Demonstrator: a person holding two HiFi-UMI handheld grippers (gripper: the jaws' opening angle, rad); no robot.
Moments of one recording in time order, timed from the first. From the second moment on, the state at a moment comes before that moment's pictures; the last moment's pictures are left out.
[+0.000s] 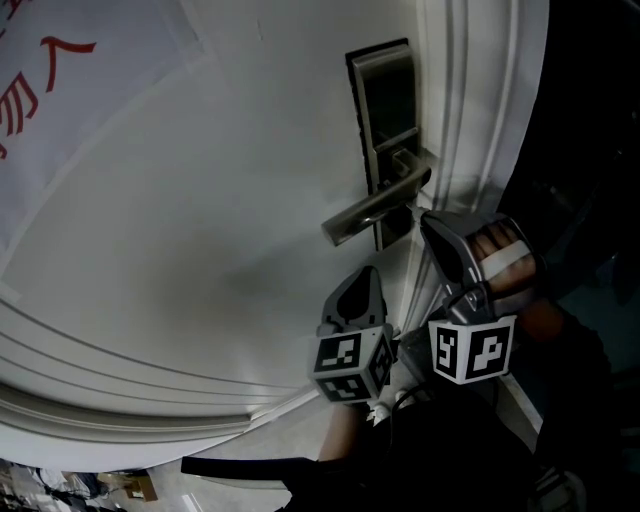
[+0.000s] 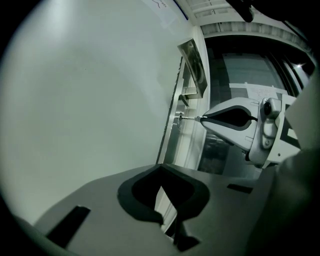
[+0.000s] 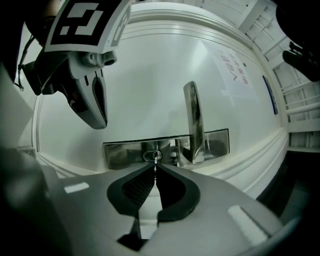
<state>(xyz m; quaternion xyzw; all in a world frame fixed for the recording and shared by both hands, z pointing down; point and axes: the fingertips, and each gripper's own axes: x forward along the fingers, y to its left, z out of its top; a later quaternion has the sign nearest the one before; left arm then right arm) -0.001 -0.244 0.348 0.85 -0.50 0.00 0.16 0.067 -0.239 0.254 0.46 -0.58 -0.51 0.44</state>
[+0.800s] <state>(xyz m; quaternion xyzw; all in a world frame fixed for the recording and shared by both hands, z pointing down) -0.009 -0.249 0.351 0.85 -0.50 0.00 0.16 0.062 -0.245 0.255 0.45 -0.56 -0.52 0.46</state>
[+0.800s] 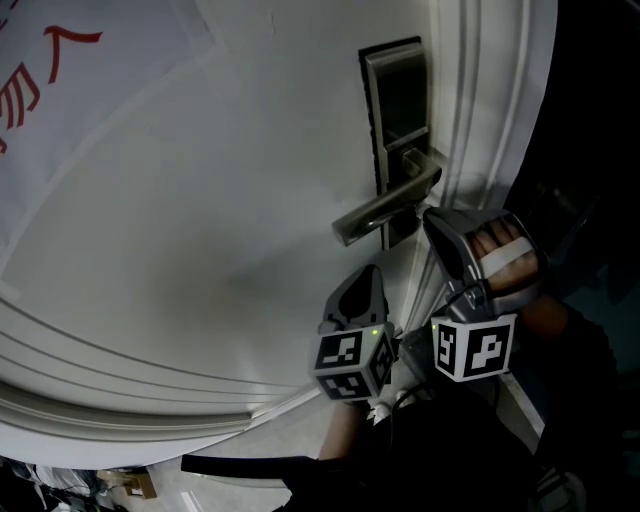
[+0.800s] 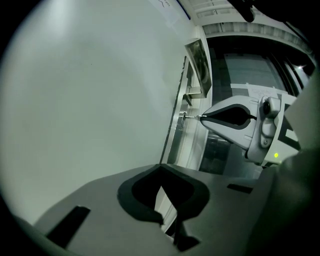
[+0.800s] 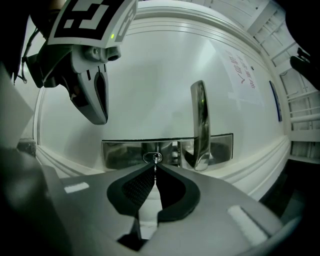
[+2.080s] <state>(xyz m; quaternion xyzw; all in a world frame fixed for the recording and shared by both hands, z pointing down) -0.009 -0.252 0.353 0.85 -0.49 0.00 0.17 0.060 -0.249 0.256 0.45 -0.55 -0.53 0.46</state>
